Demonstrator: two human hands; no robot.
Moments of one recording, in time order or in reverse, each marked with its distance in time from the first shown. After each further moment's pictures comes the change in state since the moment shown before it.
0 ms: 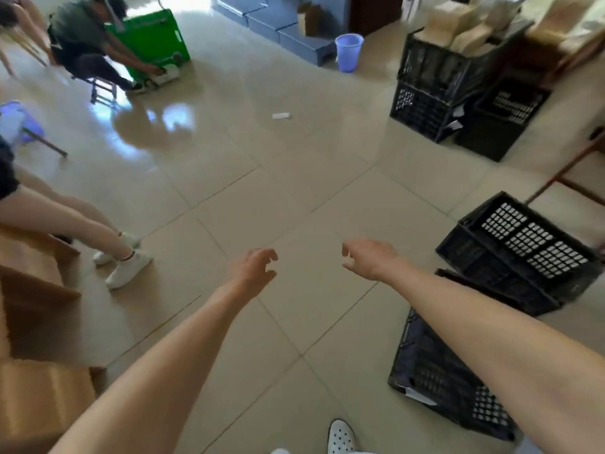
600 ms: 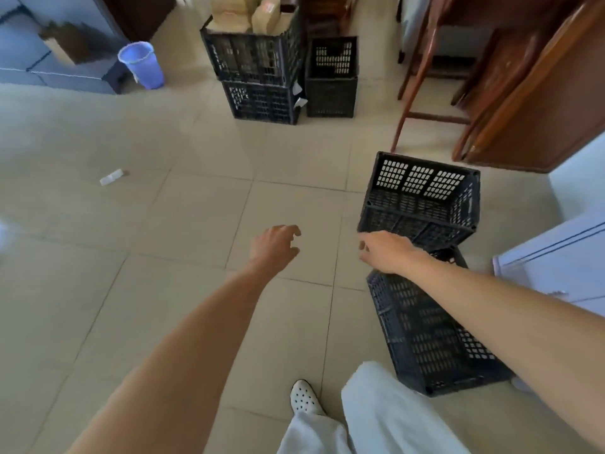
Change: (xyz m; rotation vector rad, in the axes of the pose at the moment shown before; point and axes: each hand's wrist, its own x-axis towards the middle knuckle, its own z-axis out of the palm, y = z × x) left_hand 0.376 0.247 -0.012 0.230 -0.181 0.707; right_hand 0.127 0.231 -0.050 0.390 0.046 0.629
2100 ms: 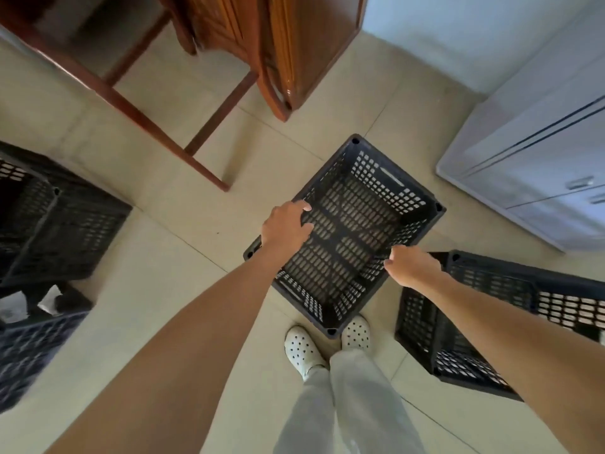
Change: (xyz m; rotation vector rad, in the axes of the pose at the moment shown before) left_hand 0.780 0.345 0.195 0.260 -0.576 0.768; right_hand 0.436 0.415 -0.003 0.886 -0.118 1.231
